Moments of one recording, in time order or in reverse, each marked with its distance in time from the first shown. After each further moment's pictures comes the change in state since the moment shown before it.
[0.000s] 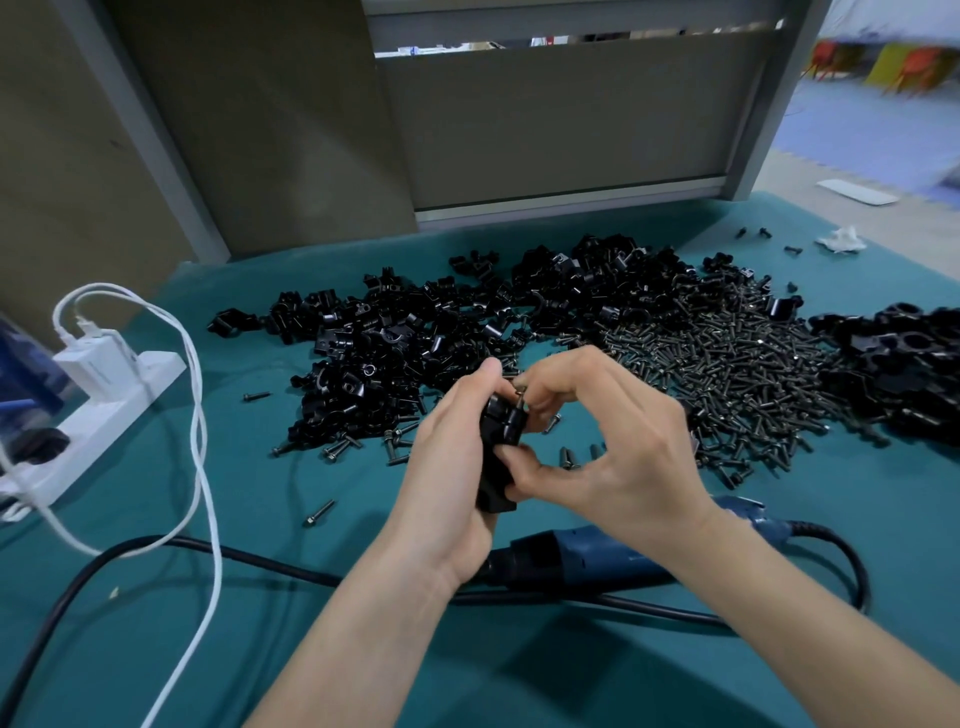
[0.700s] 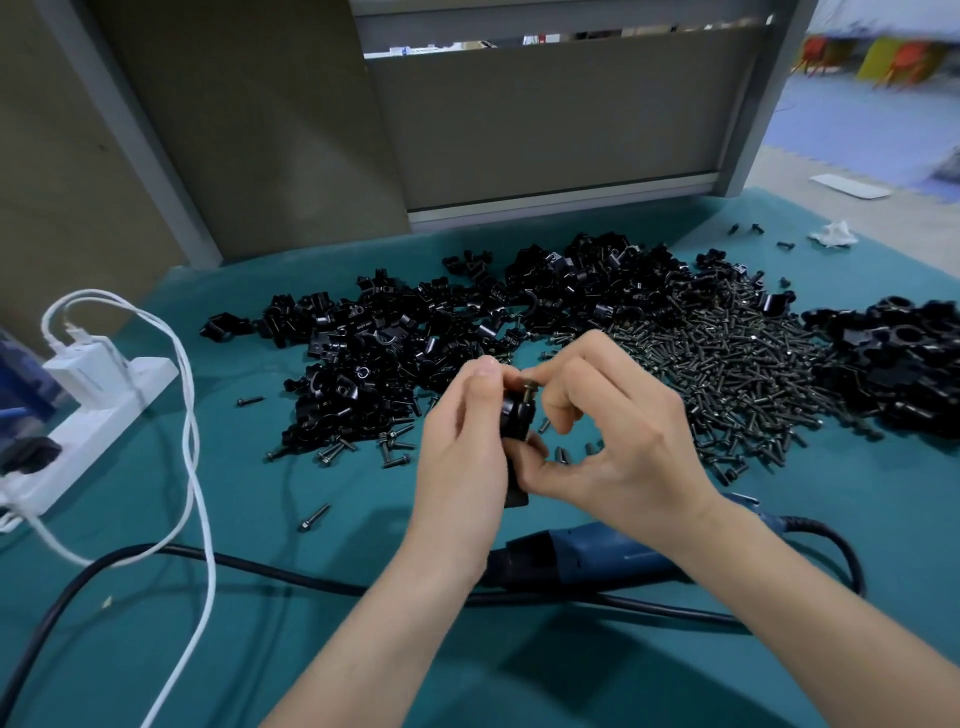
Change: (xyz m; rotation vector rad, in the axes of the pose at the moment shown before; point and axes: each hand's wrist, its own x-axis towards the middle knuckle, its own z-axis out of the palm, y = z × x) left_hand 0.001 -0.010 0.008 0.271 0.090 0.356; right_hand 0.005 0.003 -0.006 -0.087 0.009 -0.038
